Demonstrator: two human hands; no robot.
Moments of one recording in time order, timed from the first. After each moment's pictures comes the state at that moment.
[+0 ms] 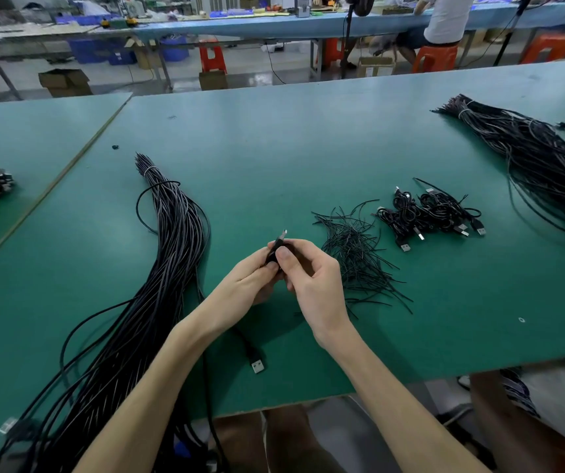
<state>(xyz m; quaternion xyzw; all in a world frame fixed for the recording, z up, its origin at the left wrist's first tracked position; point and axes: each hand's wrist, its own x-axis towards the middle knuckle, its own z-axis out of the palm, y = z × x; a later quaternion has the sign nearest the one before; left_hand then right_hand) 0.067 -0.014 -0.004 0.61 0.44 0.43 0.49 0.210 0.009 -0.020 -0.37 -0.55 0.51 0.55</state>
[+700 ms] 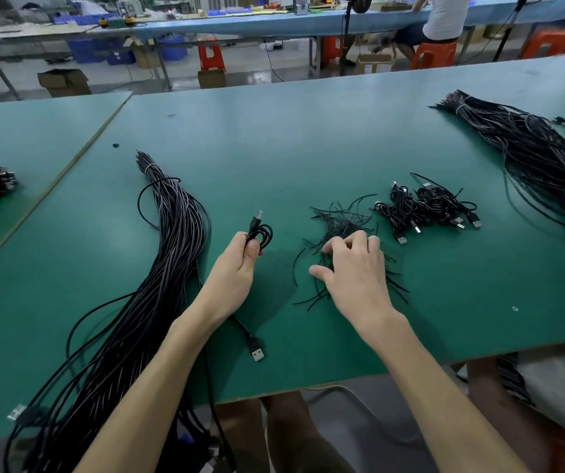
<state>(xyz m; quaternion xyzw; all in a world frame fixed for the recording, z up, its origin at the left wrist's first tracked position) 0.056 -0.004 -0.019 0.61 0.62 0.41 0.29 0.263 0.020 -0.007 -0.63 -0.75 0.08 0.19</state>
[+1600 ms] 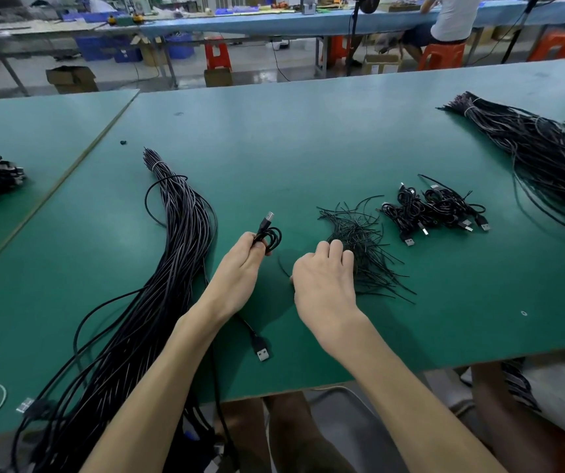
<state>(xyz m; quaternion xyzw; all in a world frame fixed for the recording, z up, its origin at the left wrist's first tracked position) 0.057 -0.002 -0.017 0.57 0.60 0.45 0.34 0.207 -0.004 0.009 -0.60 -0.80 -0.03 0.02</state>
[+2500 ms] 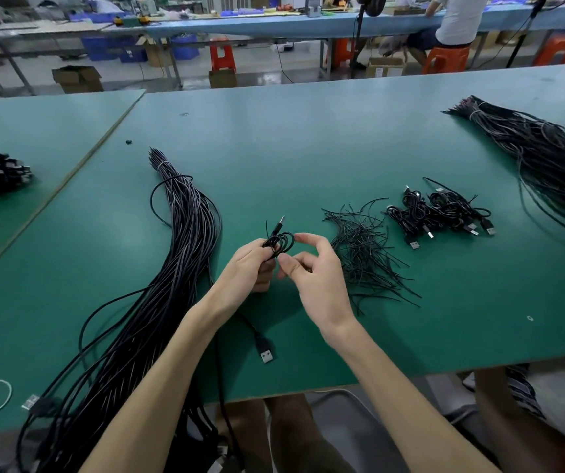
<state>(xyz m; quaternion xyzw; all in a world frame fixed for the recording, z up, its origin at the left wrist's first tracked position) 0.061 -0.005 -0.005 0.50 0.49 0.48 0.52 0.206 -0.003 -0.008 -0.43 -0.57 0.52 0.46</state>
